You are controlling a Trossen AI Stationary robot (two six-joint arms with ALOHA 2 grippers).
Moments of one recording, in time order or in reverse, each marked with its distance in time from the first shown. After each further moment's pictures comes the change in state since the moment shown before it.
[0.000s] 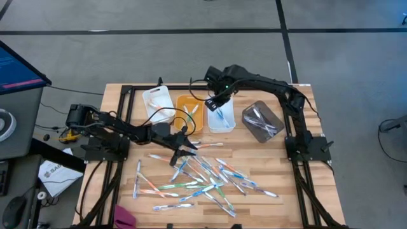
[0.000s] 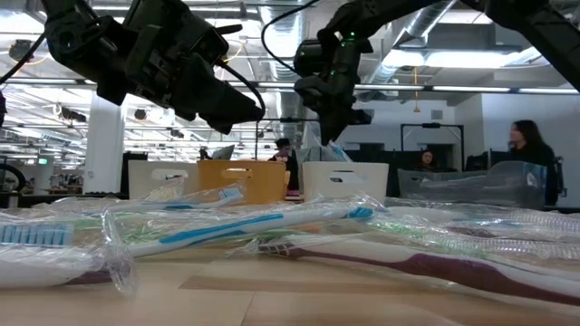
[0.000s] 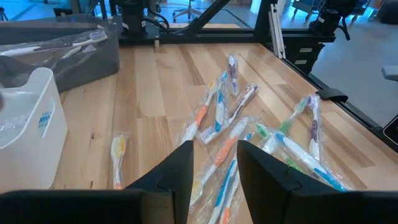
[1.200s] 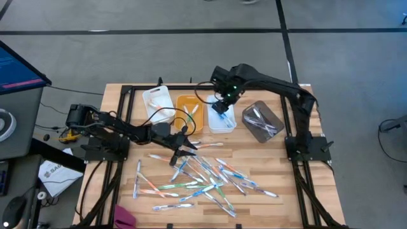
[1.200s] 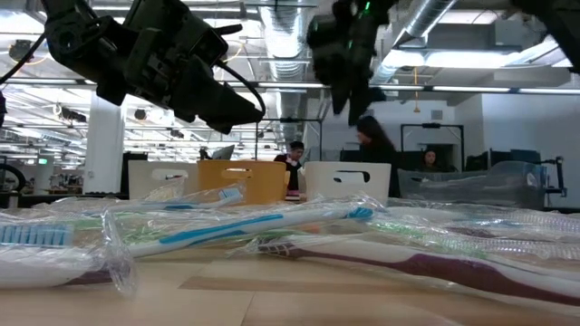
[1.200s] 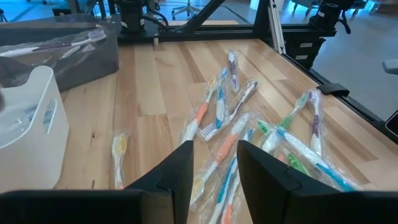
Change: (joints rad) left arm 0.000 0.000 0.000 -0.012 0.000 0.024; right arm 0.058 -0.148 -0.032 -0.117 -0.015 -0.044
